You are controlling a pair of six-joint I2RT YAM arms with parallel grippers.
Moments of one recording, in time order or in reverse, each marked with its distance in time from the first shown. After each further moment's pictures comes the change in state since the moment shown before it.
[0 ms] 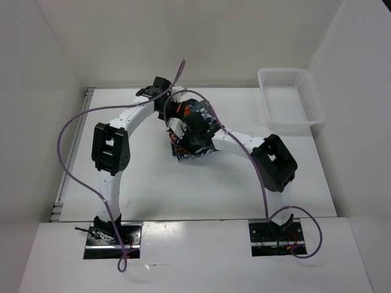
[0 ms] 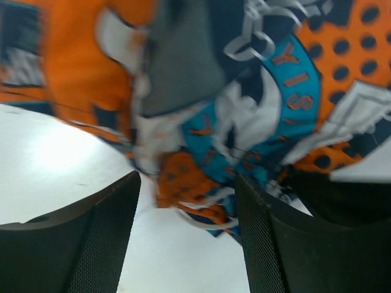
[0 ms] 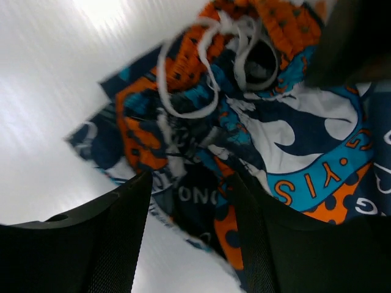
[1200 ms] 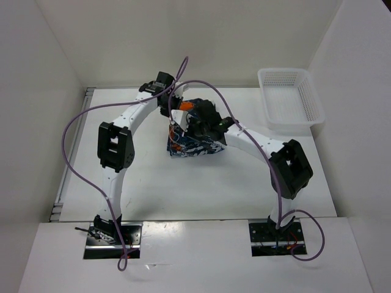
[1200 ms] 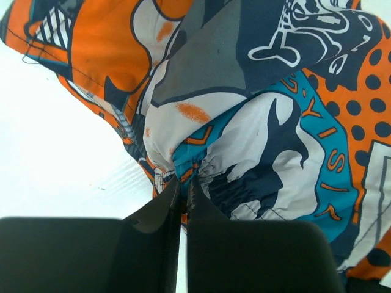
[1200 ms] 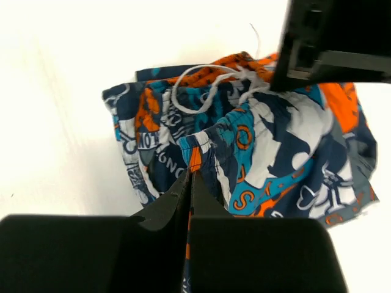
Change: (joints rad) left arm -0.019 0.089 0.177 -0.097 -0.079 -0.003; right arm -0.055 -0.138 0.005 -0.008 -0.197 -0.181
